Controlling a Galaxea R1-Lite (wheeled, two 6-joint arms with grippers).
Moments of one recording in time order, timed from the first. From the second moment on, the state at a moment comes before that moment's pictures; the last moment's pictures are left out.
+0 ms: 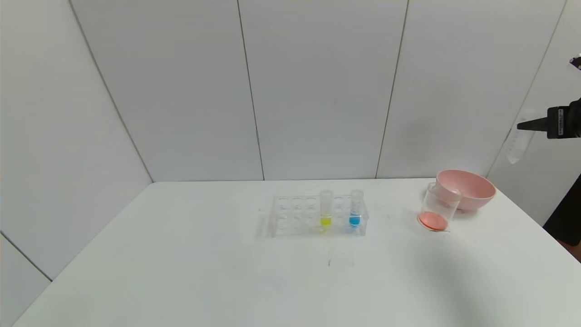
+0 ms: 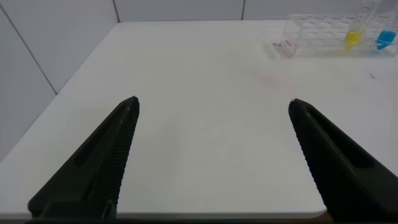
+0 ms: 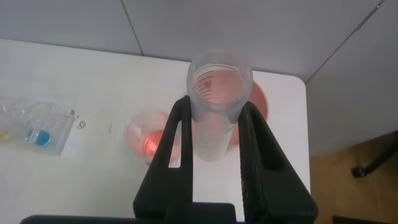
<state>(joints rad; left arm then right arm) 0.00 0.00 0.00 0.02 0.00 -0.02 -0.29 1.80 -1.65 0.29 0.39 -0.16</state>
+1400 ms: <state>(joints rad) 0.00 0.00 0.00 0.02 0.00 -0.02 -0.21 2.17 -1.44 -0.36 0.09 0.01</state>
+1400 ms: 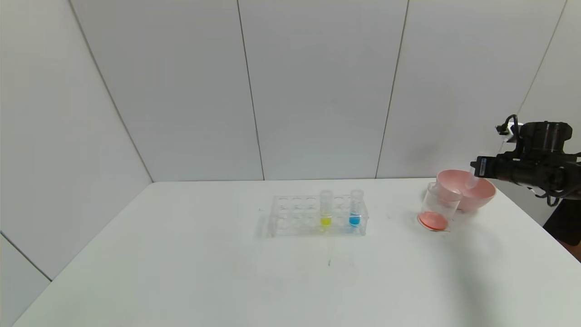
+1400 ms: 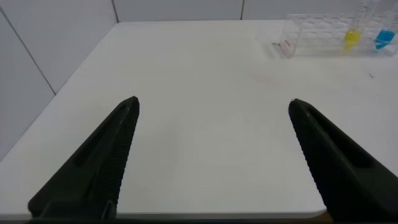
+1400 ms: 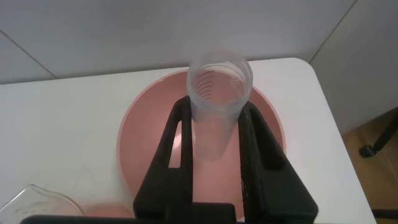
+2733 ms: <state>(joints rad) 0.00 0.00 0.00 0.02 0.00 -0.02 -0.17 1.98 -1.31 -0.34 0.10 0.05</state>
